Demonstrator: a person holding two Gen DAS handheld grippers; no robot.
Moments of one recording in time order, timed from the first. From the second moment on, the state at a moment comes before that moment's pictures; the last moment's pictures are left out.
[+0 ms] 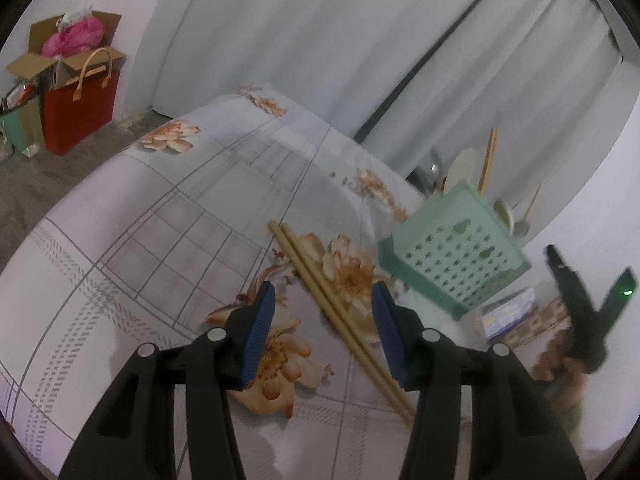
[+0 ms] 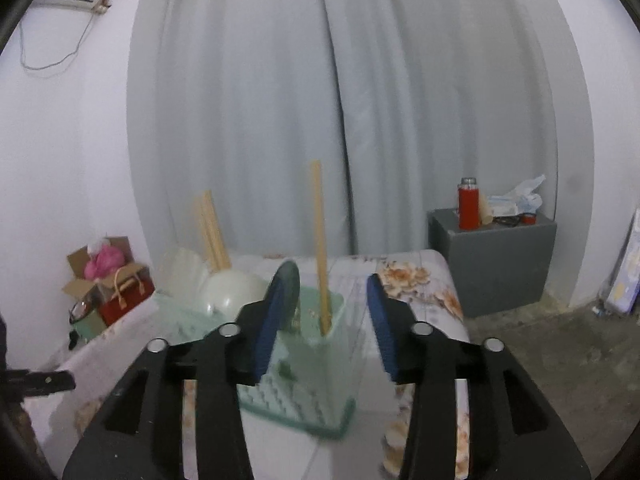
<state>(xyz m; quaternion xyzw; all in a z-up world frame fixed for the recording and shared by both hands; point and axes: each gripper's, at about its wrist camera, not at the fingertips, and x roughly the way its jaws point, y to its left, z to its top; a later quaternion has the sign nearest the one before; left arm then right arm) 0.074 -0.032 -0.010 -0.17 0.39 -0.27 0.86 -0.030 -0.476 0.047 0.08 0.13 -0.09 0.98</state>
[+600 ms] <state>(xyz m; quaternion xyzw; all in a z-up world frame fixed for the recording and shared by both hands) 0.066 -0.127 -0.044 0.05 0.41 -0.22 0.88 -0.040 -0.403 0.014 0.11 0.24 0.06 0.96</state>
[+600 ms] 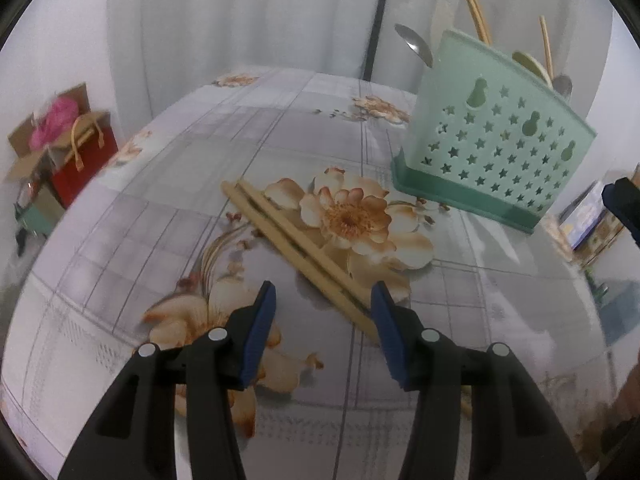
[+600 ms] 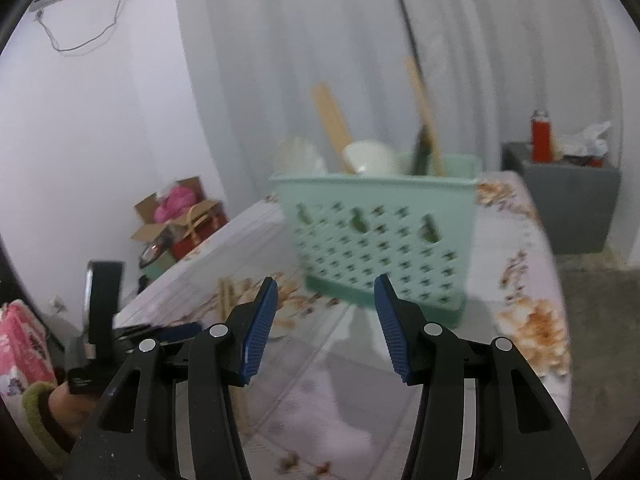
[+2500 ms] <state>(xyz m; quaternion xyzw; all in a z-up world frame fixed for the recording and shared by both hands) 0.078 -0.070 -0.045 0.05 0.44 -0.16 0.88 -0.001 -0.338 -0.049 0.00 0.49 0.12 0.87</state>
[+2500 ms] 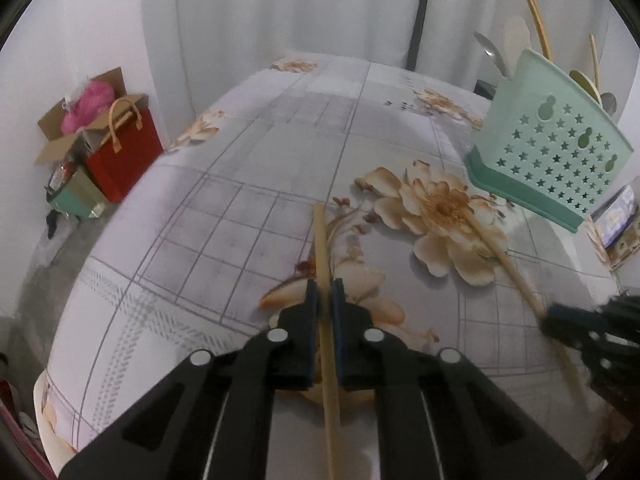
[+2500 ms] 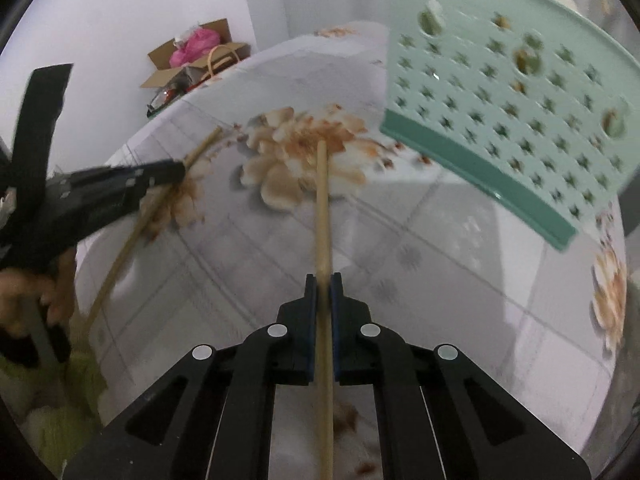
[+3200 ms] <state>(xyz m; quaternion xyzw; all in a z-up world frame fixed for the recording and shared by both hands) 0.054 -0.077 -0.045 0.06 0.44 -0.17 0.88 0.021 -0.340 -0.048 0.00 0.47 0.11 0.88</state>
